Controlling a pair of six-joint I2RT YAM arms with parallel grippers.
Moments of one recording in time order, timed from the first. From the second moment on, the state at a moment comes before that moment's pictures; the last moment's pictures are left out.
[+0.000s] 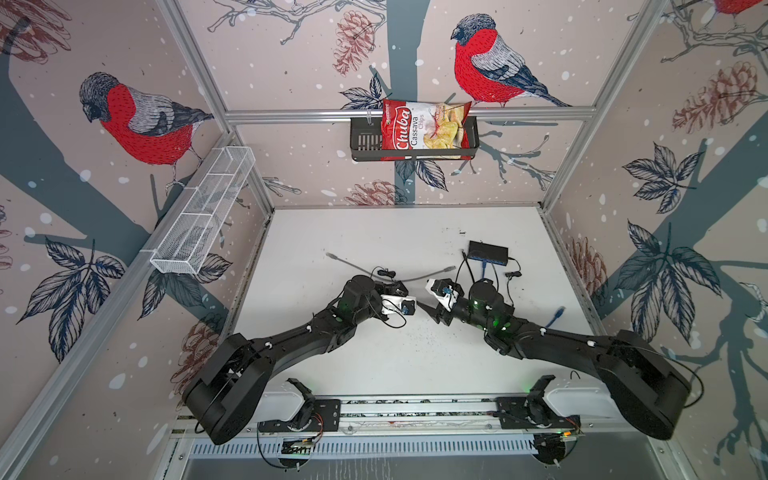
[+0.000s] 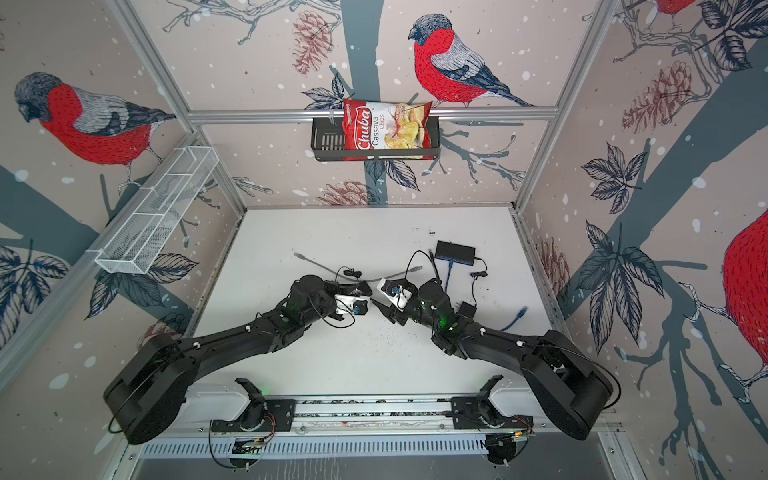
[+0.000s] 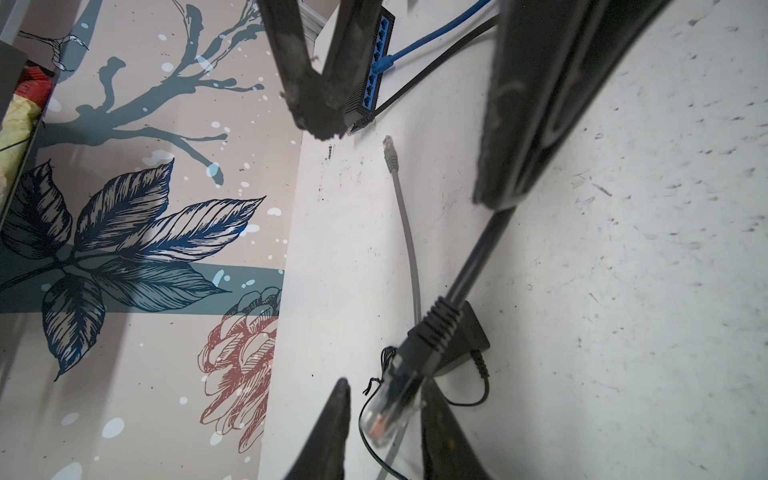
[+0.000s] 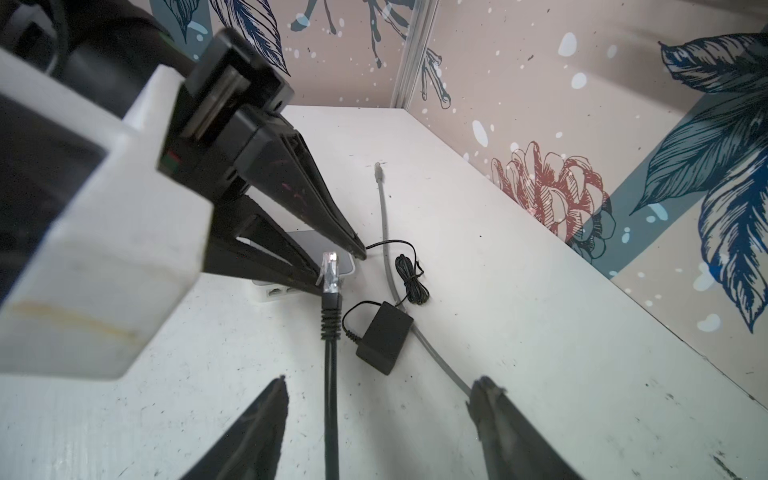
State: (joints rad) left arm -0.67 1.31 0.54 0.32 0.14 1.11; right arm 0.78 1.30 0.44 0.58 -0.24 -0.34
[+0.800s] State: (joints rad) left arm -0.67 1.30 0.54 0.32 0.16 1.10; right arm 0.78 1.46 0.48 0.61 -0.36 -0.23
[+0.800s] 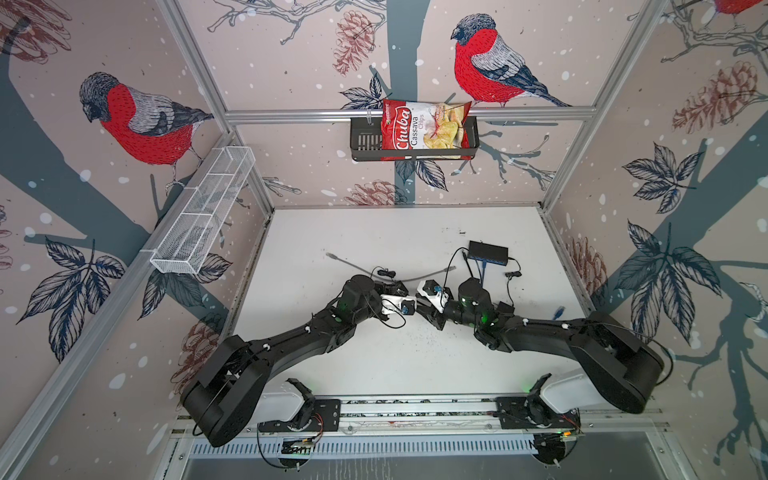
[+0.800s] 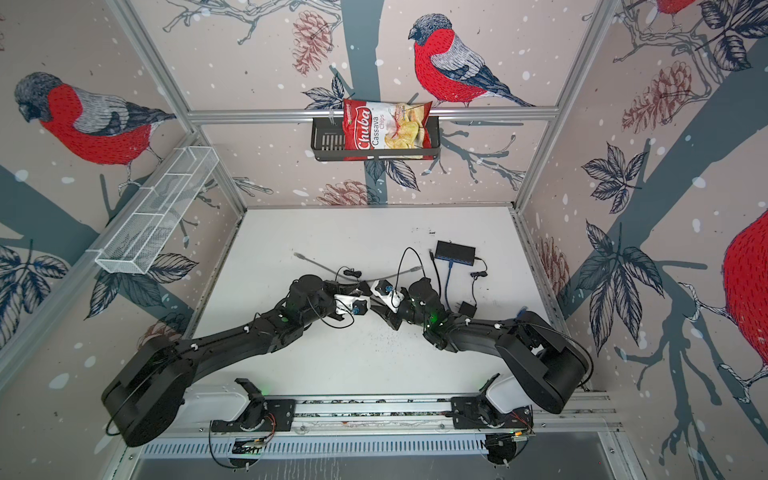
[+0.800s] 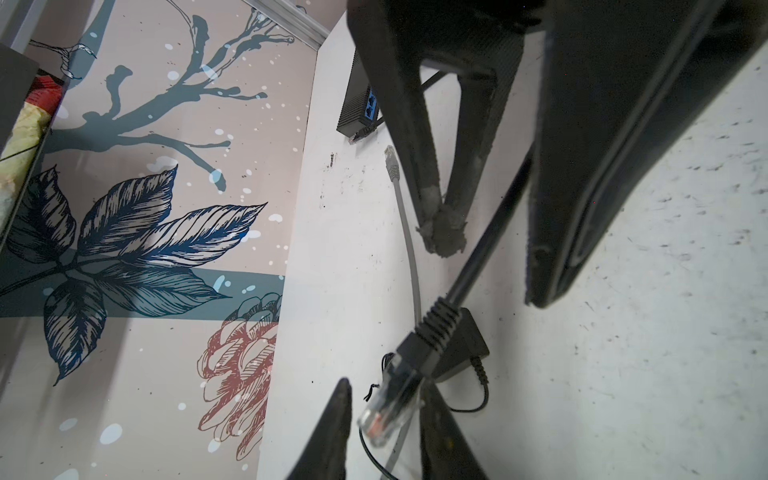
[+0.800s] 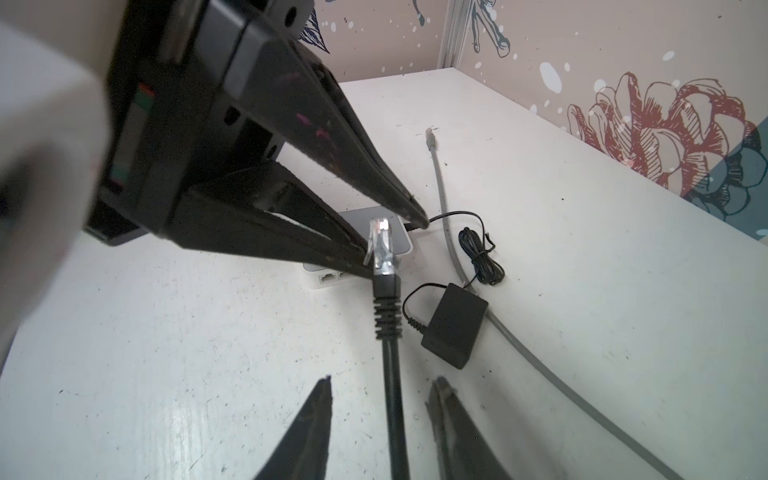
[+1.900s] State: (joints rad) left arm -0.67 1.29 0.54 0.31 0.18 1.09; right arm 0.73 1.54 0.55 0.59 -0.46 -0.19
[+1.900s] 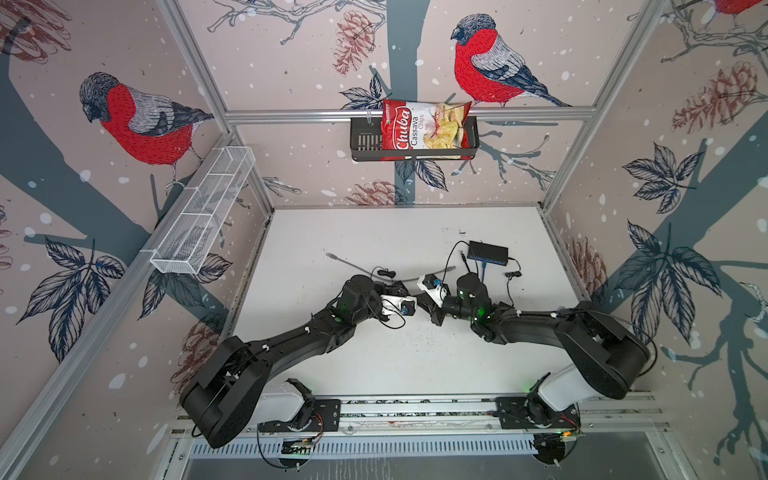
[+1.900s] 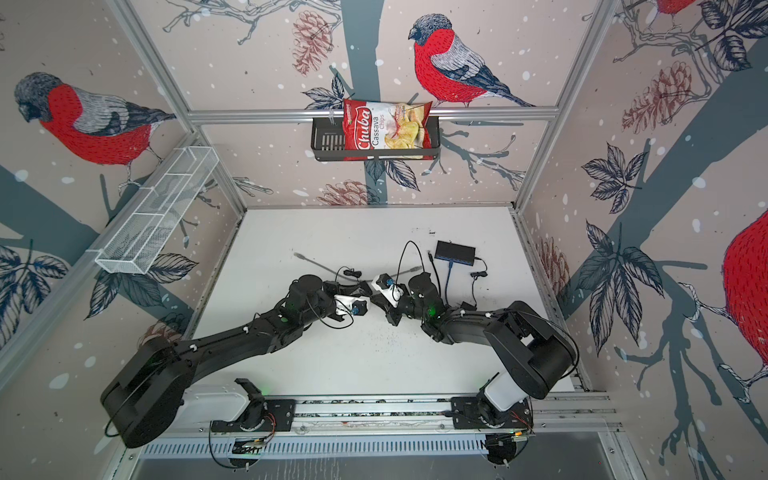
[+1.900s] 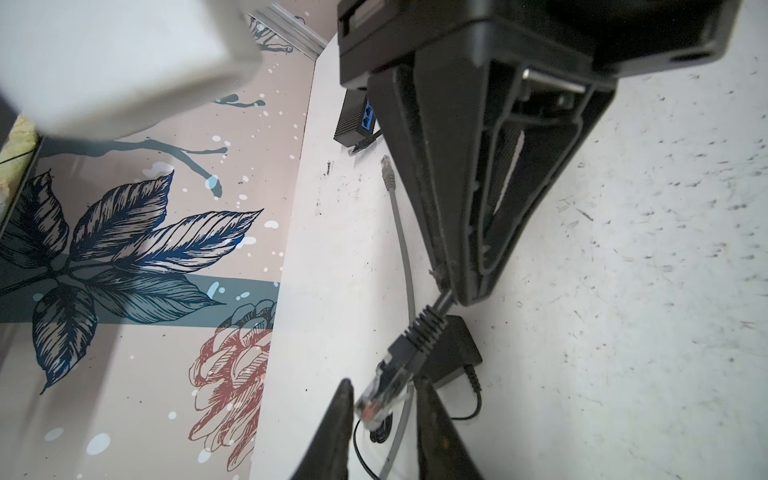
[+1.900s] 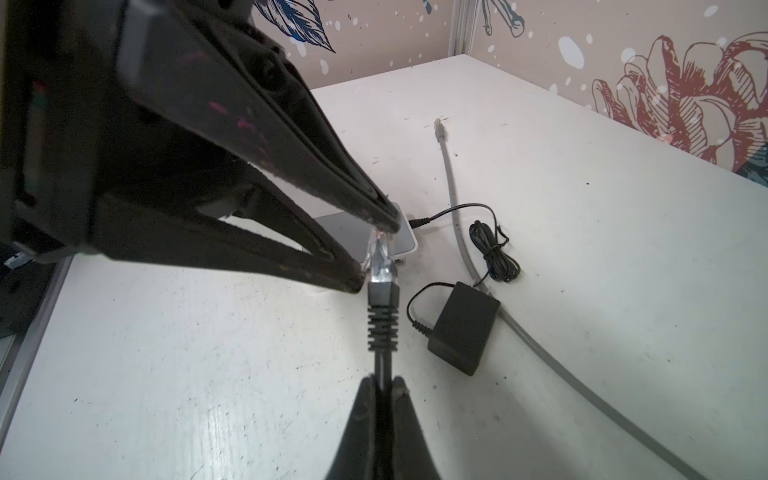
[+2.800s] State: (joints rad) left arm -0.64 1.27 0.49 0.44 0.17 1.19; right arm 0.58 1.57 0.87 -0.12 -0.86 -0.36
